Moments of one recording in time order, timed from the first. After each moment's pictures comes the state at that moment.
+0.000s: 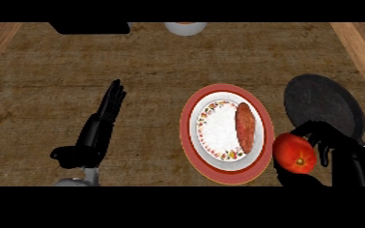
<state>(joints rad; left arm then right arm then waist) -0.02 0.08 -0.17 -1.58 0.03 0.07 -0.11 0.21 -0.07 0.13 -2.16 0.93 -0.05 0.30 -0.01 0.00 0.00</state>
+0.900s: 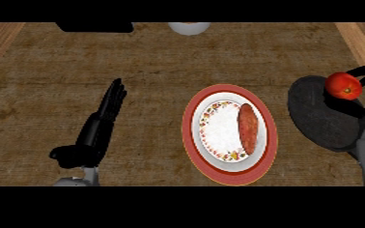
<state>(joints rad) -0.02 0.07 -0.16 -1.59 0.02 0.04 -0.10 -0.27 -0.30 -0.39 -1.29 0.66 -0.41 -0.18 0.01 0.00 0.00</state>
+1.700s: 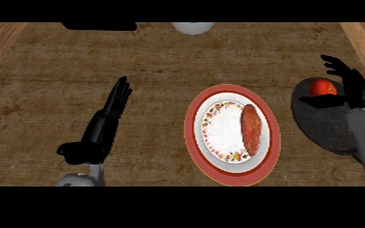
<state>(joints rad) -0.05 0.05 -0.17 -1.56 0.01 0.04 -0.10 -0.58 -0.44 -0.38 -0.60 0.63 -0.13 -0.29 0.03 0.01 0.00</state>
